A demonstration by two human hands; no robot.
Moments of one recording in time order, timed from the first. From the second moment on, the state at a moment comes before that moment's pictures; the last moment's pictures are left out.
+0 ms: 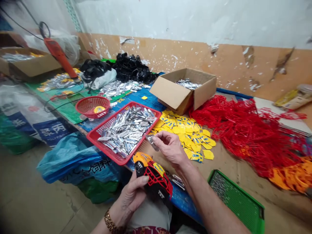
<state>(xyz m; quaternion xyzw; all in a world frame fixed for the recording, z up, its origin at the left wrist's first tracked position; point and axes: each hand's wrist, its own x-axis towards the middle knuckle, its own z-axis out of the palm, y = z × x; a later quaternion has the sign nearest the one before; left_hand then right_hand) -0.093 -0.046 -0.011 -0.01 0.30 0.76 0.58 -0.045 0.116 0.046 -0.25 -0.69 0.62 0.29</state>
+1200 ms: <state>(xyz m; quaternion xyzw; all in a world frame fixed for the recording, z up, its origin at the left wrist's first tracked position) -0.047 -0.022 0.002 0.11 0.38 0.67 0.63 0.116 0.066 0.040 0.00 -0.96 0.04 0.29</state>
